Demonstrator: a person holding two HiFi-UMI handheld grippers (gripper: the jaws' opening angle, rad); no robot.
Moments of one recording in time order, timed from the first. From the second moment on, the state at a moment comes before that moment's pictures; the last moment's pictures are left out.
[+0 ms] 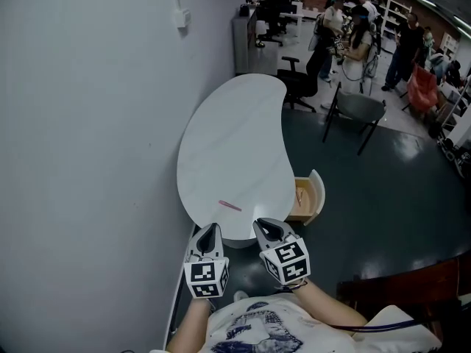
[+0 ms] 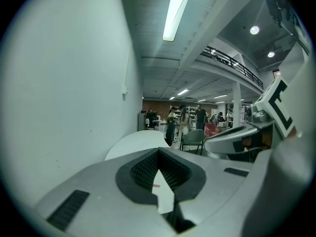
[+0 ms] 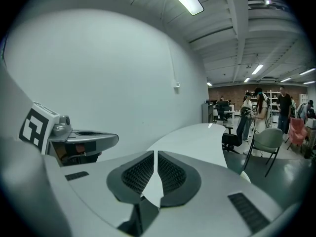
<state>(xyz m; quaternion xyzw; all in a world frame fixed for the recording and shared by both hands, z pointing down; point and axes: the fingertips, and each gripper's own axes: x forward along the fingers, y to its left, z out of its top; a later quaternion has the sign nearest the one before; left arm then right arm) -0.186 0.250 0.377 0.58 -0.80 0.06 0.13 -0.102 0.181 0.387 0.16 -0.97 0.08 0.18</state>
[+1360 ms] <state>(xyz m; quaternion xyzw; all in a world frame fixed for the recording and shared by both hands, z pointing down) -0.286 0.257 0.443 0.53 -0.83 0.06 0.20 -0.198 0.170 0.470 0.11 -0.95 0.08 0.29</state>
